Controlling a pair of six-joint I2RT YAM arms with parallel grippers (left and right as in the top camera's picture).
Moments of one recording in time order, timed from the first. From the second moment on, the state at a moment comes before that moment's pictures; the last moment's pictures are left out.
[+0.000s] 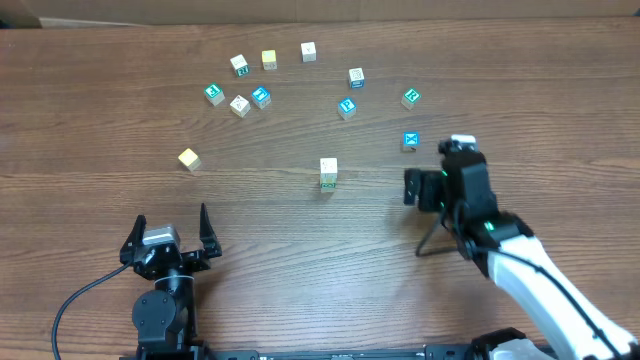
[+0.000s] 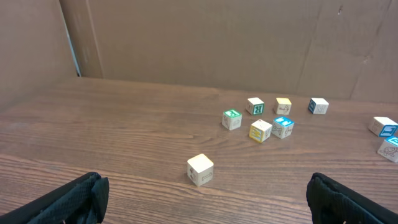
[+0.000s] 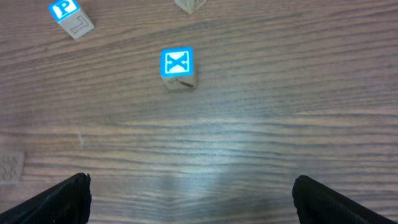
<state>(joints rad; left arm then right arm) 0.03 0.02 0.01 -0.07 -0.14 -0.05 0.27 1.24 0.59 -0.16 0.12 0.27</state>
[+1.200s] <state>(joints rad) 0.03 0.02 0.01 -0.07 -0.14 -0.05 0.05 0.84 0.02 0.21 -0.07 0.27</state>
